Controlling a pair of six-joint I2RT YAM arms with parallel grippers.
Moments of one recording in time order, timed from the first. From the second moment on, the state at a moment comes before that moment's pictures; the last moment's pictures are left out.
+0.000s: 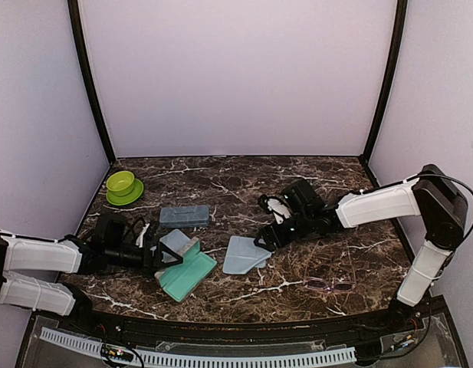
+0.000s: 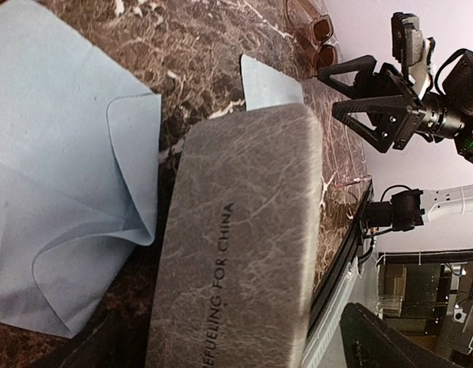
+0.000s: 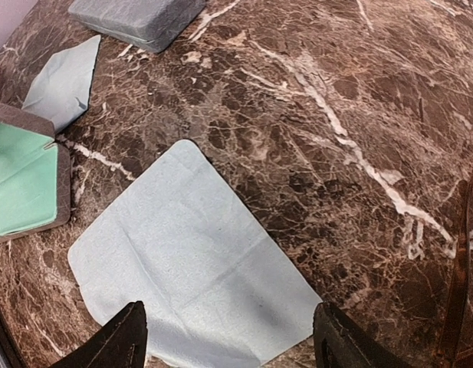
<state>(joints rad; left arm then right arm) -0.49 1.14 0.26 0.17 0.66 -0.71 0.80 1.72 0.94 -0.09 -0.21 0.19</state>
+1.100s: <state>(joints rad) -0.60 1.00 0.60 -0.19 0.24 -0.44 0.77 1.83 1.03 -0.24 -0.12 0.16</state>
